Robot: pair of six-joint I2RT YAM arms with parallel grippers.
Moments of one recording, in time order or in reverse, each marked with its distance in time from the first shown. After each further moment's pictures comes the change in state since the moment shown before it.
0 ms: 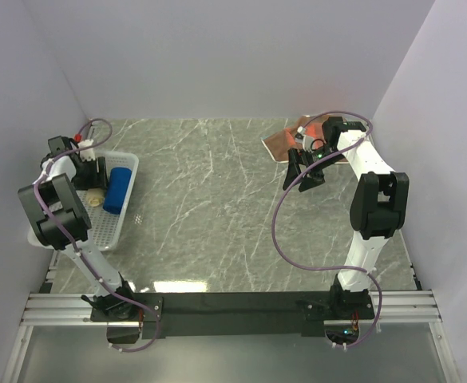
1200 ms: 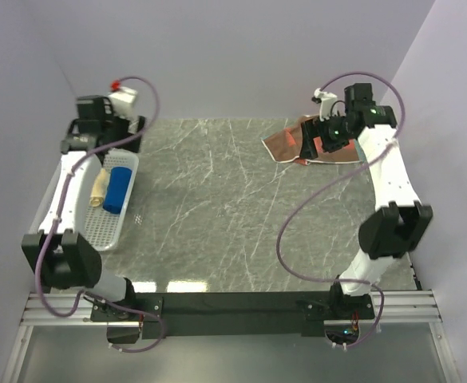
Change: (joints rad) left arm -0.344 -0.408 0.138 -0.016 -0.142 0.034; right arm -0.007 -0.171 0.232 0.071 0.264 -0.063
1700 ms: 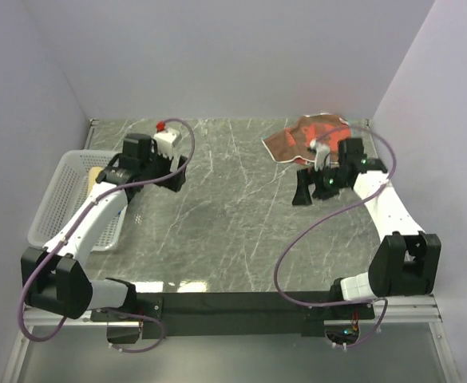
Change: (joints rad) left arm -0.372 -0.208 -0.369 0.104 0.052 -0.201; right arm -0.004 -0.357 -0.654 0.257 -0.123 0.059
